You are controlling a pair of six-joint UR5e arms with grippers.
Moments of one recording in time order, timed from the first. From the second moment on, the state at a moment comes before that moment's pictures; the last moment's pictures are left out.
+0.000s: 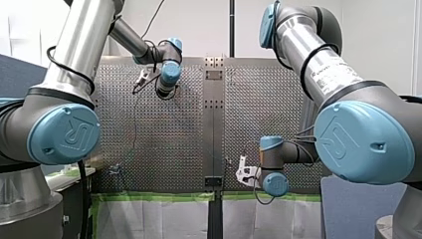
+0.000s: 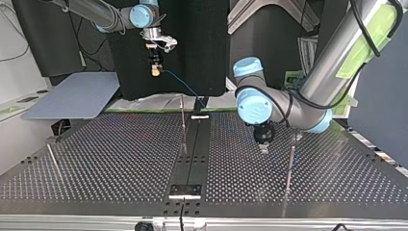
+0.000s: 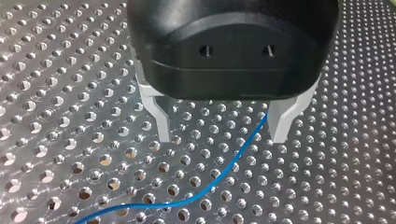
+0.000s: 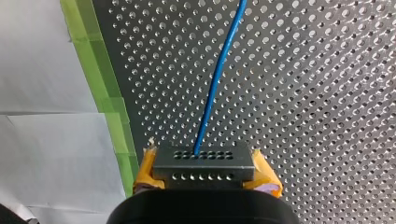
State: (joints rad) left arm -0.32 -1.90 -1.47 -3.13 -2.18 -1.17; right arm 2.10 -0.76 2.07 -1.17 1.70 1.75
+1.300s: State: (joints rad) left arm -0.32 -2.08 -1.43 -3.06 -2.17 -1.22; right arm 2.10 -0.76 2.07 -1.17 1.70 1.75
